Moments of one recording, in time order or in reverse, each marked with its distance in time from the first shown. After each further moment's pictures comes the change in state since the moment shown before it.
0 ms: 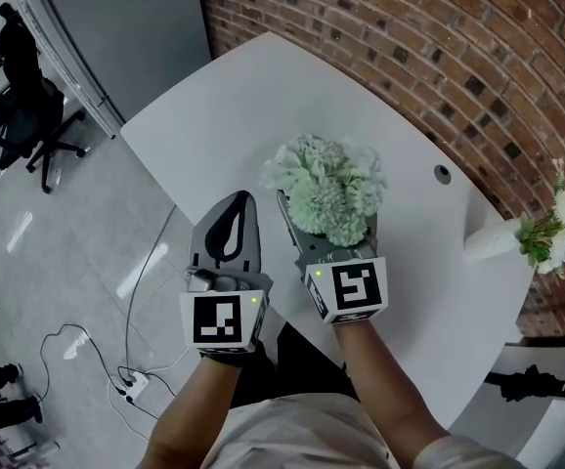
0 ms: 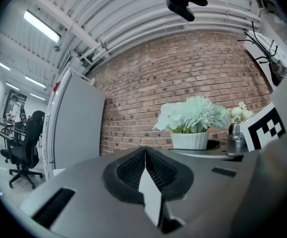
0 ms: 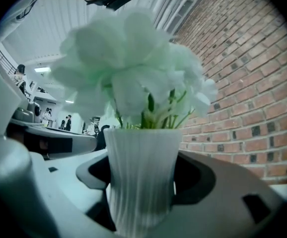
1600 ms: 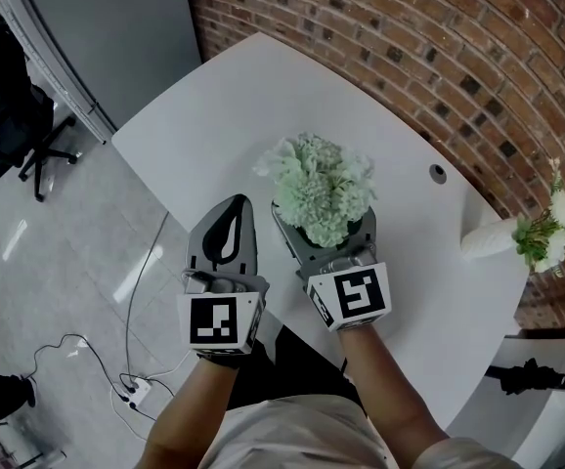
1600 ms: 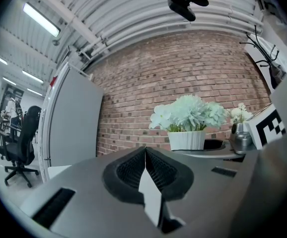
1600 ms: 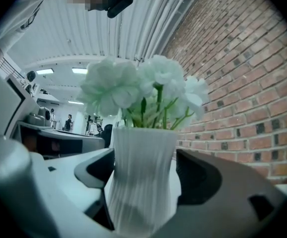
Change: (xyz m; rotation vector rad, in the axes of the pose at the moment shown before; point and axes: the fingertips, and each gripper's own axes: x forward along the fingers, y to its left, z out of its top) left arm 0.015 0.011 -0.008 -0.023 0.052 -0.012; right arm 0.003 0.002 -0.005 0.014 0.016 0.036
